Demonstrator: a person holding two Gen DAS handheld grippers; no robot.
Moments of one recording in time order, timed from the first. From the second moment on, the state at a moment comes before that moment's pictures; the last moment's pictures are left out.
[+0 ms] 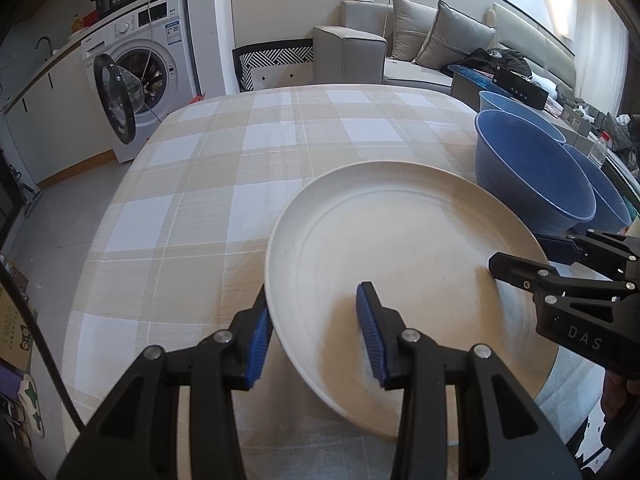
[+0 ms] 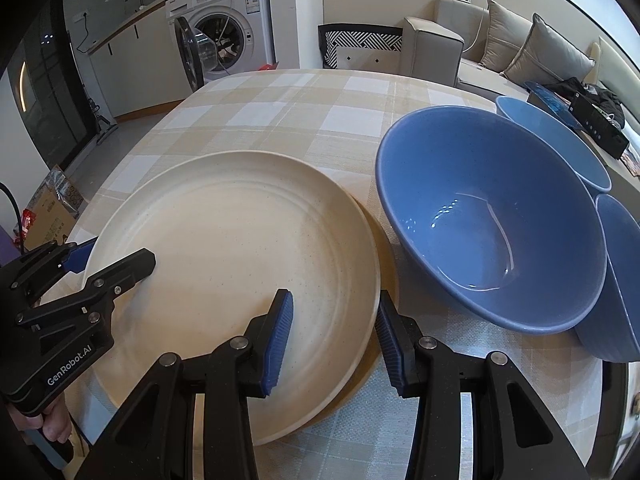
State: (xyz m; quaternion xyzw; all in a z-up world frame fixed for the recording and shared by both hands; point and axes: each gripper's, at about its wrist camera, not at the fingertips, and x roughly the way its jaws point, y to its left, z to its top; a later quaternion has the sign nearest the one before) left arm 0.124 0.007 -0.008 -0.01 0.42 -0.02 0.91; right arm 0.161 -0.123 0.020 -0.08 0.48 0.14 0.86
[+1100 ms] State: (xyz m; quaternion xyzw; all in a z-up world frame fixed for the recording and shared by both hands) left arm 0.132 0.010 -0.011 -0.01 0.41 -0.01 0.91; right arm 0.154 -0.118 0.018 -0.10 0.47 0.13 0.87
